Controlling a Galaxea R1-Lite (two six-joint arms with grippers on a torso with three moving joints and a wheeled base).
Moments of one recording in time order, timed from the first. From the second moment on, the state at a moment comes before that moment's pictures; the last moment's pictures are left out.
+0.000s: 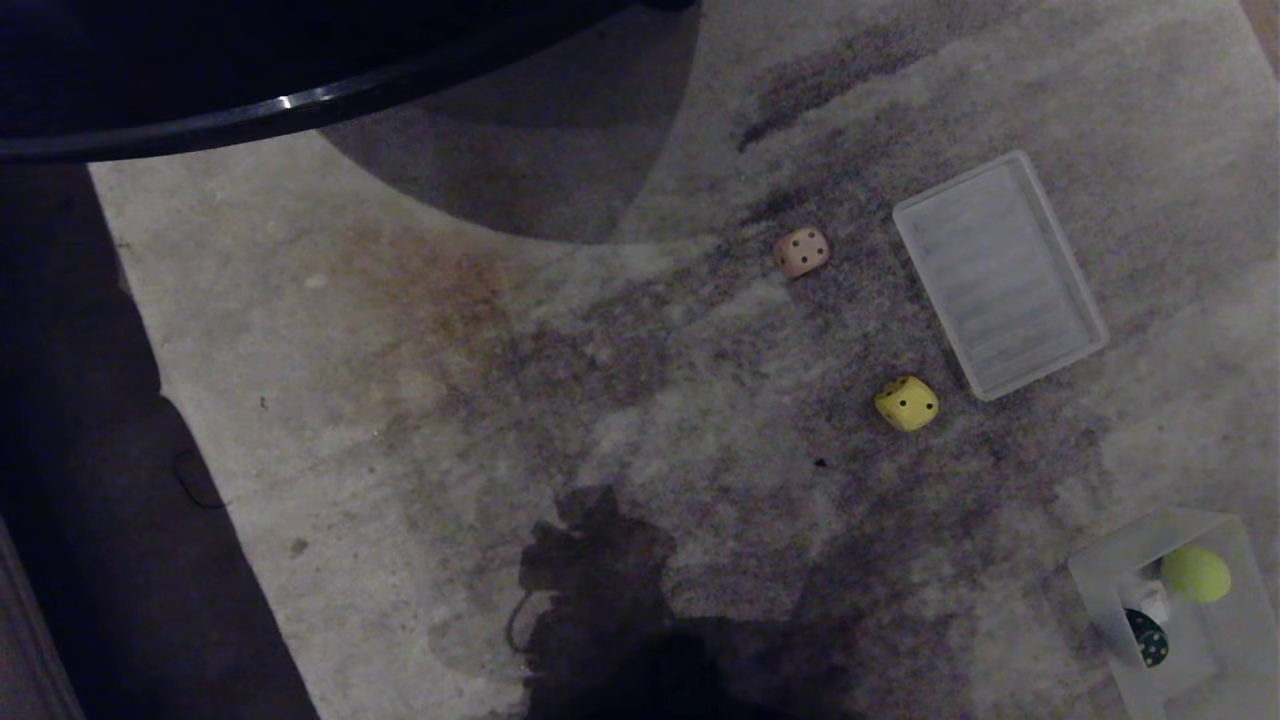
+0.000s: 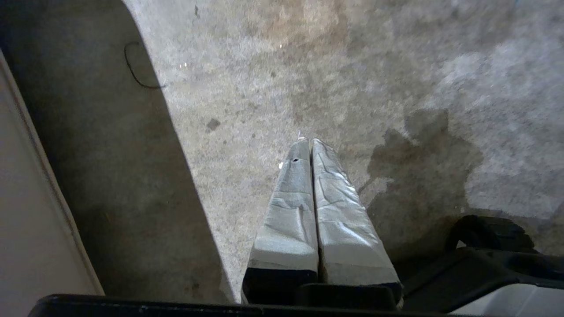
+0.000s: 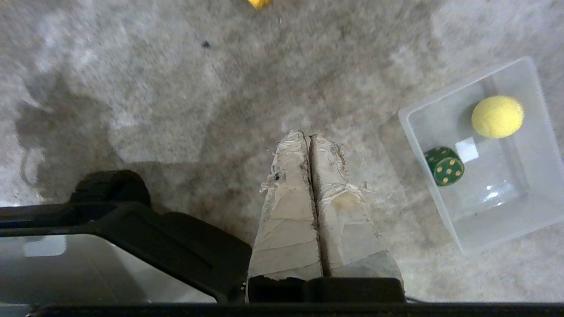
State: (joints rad) left arm 0.00 0.00 0.00 0.00 0.05 -0.07; right arm 0.01 0.00 -0.06 0.16 0.00 0.06
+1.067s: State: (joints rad) left arm 0.00 0.00 0.00 0.00 0.05 -0.07; right arm 0.01 0.12 -0.15 0.17 -0.01 0.04
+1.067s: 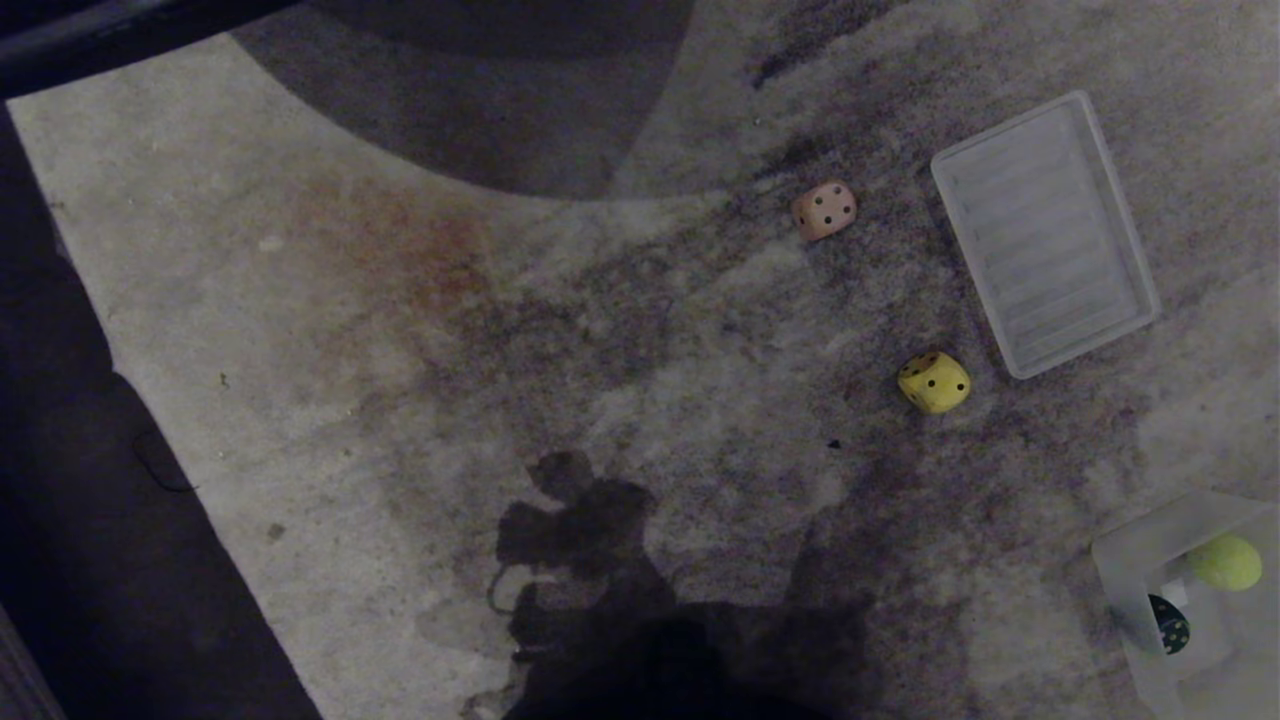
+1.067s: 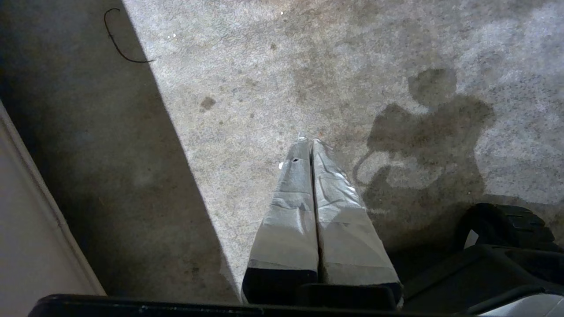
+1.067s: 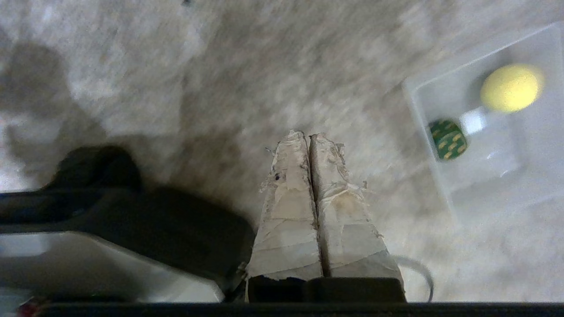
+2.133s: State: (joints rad) left arm 0.00 0.00 0.00 0.00 0.05 -0.07; right arm 0.20 1.54 -0.55 -0.63 -0.08 0.34
